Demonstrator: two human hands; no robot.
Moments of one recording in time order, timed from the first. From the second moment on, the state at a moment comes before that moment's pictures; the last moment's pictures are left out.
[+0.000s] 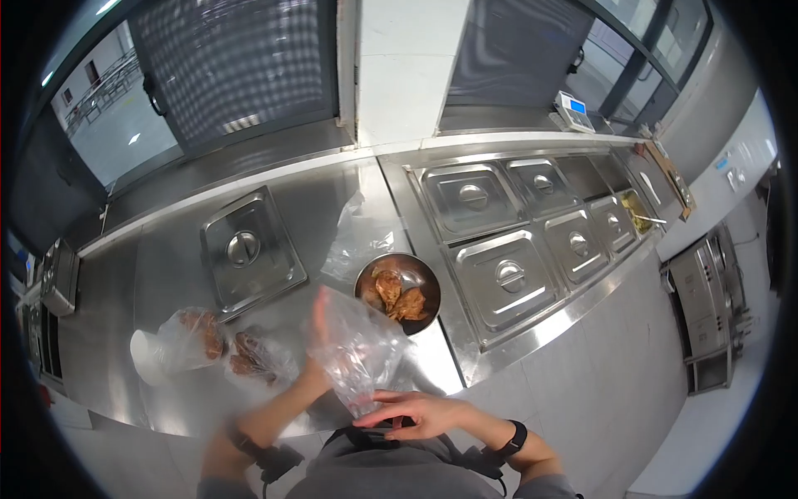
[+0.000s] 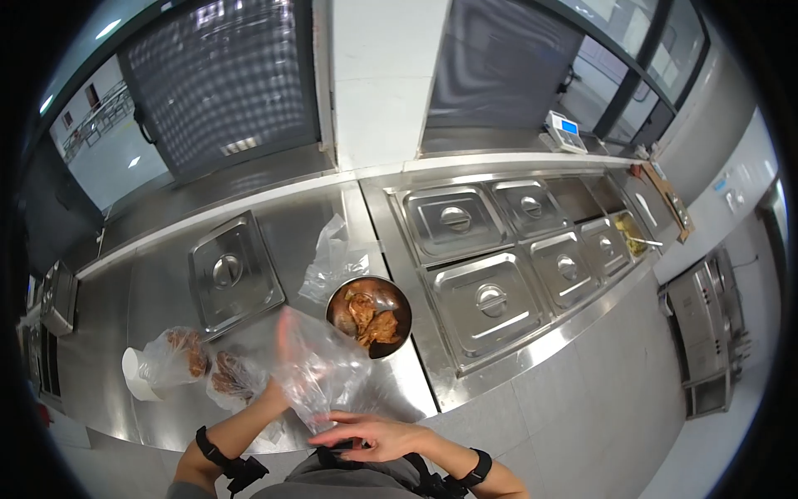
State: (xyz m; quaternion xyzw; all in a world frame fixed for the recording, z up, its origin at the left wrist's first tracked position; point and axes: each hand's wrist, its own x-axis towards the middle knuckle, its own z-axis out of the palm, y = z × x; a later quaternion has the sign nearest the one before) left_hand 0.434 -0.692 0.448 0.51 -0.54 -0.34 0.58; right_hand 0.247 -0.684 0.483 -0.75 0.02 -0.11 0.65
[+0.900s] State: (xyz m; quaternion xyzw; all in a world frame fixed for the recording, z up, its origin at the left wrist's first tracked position) left_hand 0.349 -0.815 0.383 0.64 -0.75 -0.14 -0.09; right_hand 0.117 -0.718 0.420 -0.38 0.40 -0.43 0.71
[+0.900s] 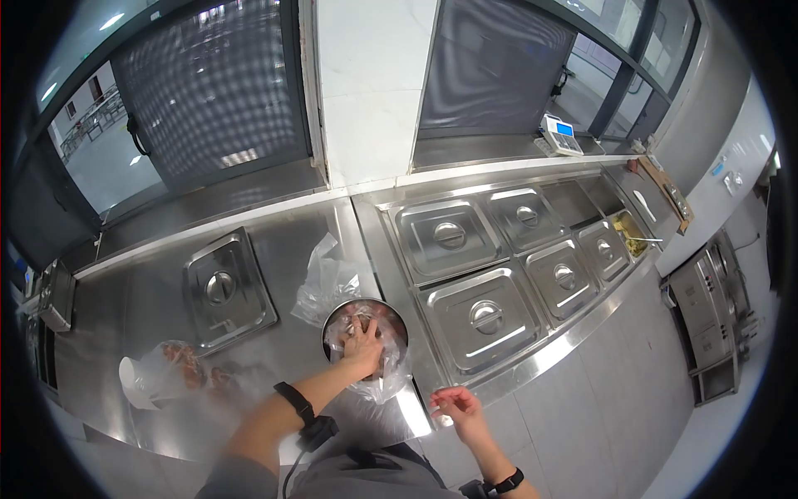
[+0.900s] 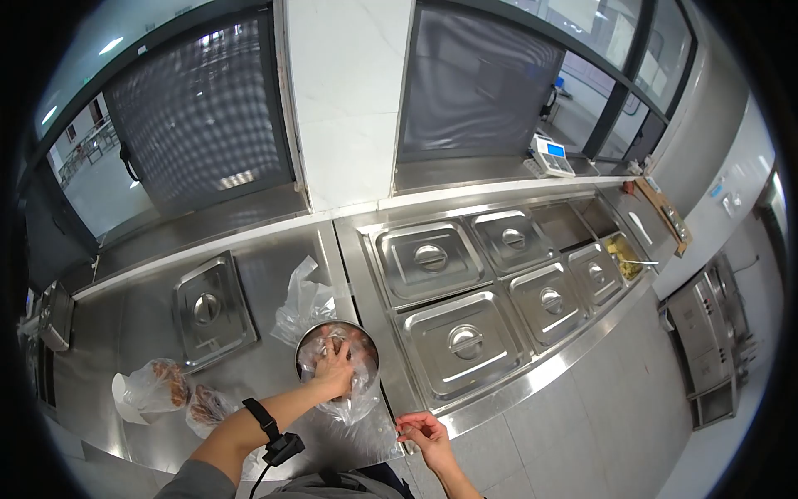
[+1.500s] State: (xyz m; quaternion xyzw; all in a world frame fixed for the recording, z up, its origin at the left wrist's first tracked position) left_hand 0.432 -0.800 0.386 0.23 -0.15 -0.83 0.49; right_hand 0.137 -0.752 0.415 -0.36 0.38 -0.42 0.74
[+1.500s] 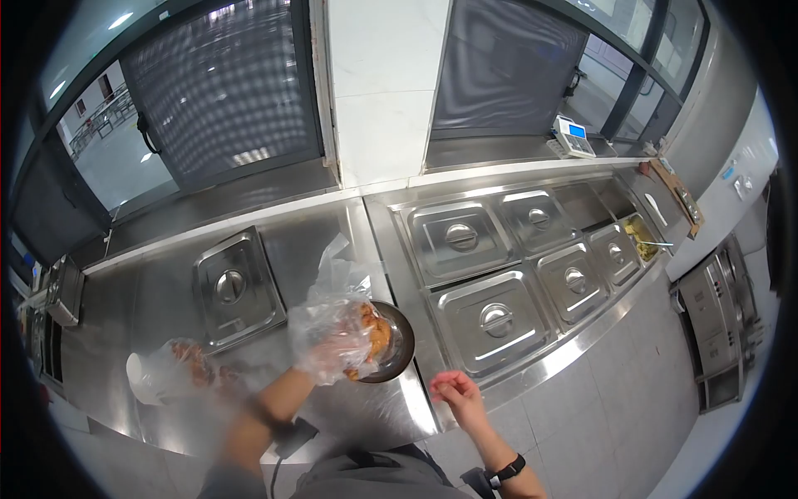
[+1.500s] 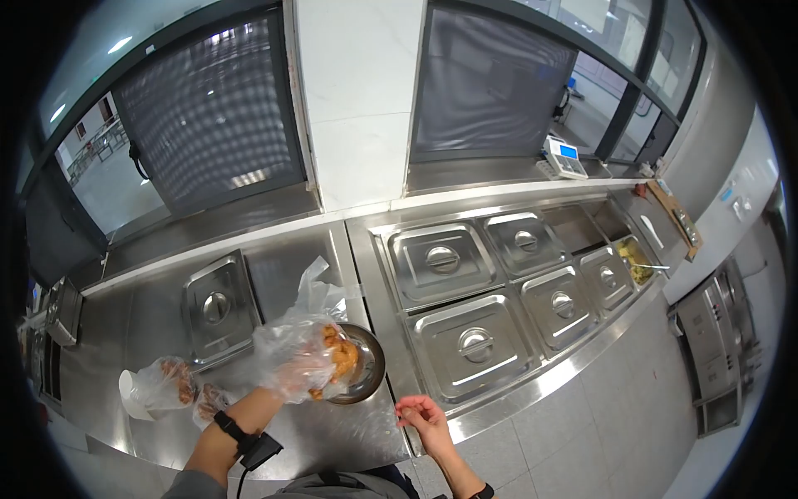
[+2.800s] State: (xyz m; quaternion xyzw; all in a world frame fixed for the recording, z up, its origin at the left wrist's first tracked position) left_hand 0.516 -0.577 0.416 0.17 -0.19 -0.64 0.73; right_hand 0.324 -0.682 0.428 -0.21 0.28 -0.18 0.92
